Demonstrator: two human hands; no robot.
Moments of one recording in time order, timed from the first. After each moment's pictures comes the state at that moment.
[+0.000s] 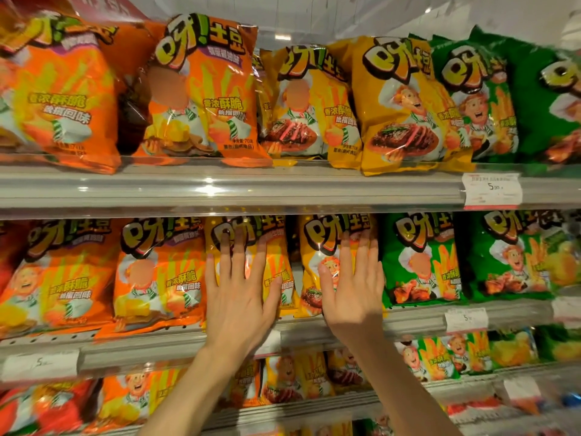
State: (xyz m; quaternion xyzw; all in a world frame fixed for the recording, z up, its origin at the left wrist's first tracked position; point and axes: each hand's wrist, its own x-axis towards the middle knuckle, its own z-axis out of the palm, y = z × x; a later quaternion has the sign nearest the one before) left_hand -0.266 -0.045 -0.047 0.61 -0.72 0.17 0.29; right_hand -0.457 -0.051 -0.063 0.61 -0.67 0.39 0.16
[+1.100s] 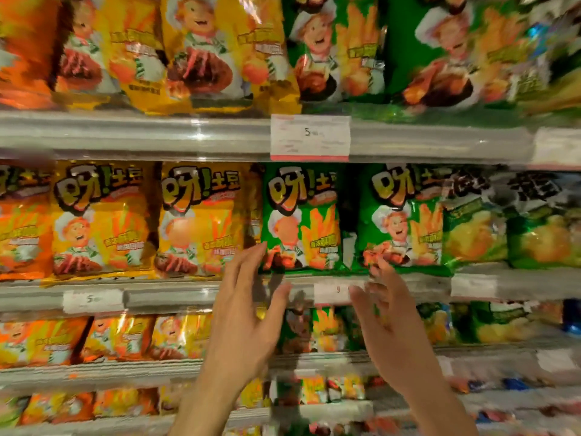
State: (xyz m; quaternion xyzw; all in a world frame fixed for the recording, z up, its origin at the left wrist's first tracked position) left_hand -0.521 0.048 -0.060 0.51 -0.68 -0.13 0.51; right_hand -0.732 0.061 -0.061 0.60 -0.61 0.46 -0.25
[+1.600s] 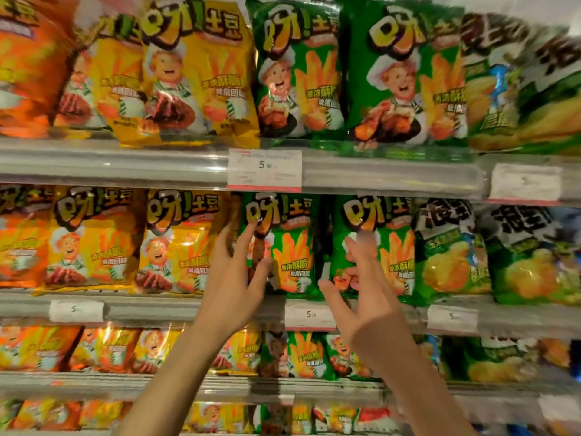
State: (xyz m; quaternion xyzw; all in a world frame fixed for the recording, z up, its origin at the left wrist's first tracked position) left_hand -0.554 -0.016 -0.031 0.58 -0.68 -0.06 0.46; right_hand -0.766 0.030 -0.013 0.71 -0.54 0.42 -0.15
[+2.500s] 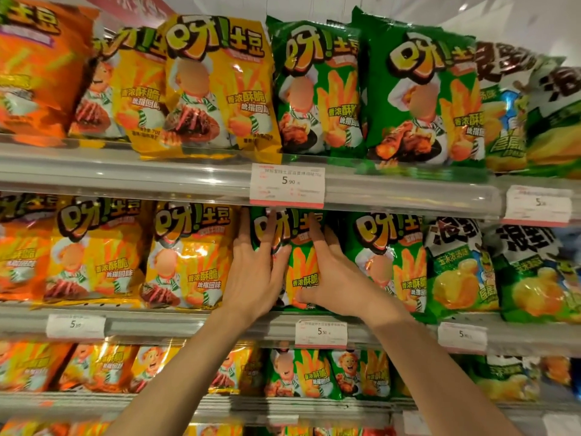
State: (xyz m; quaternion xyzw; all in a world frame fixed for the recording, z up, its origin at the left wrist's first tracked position) left_hand -0.558 -0.065 -0.027 0.57 -0.69 0.00 0.44; right_hand -0.726 -0.052 0.018 0.81 -0.55 0.20 -0.12
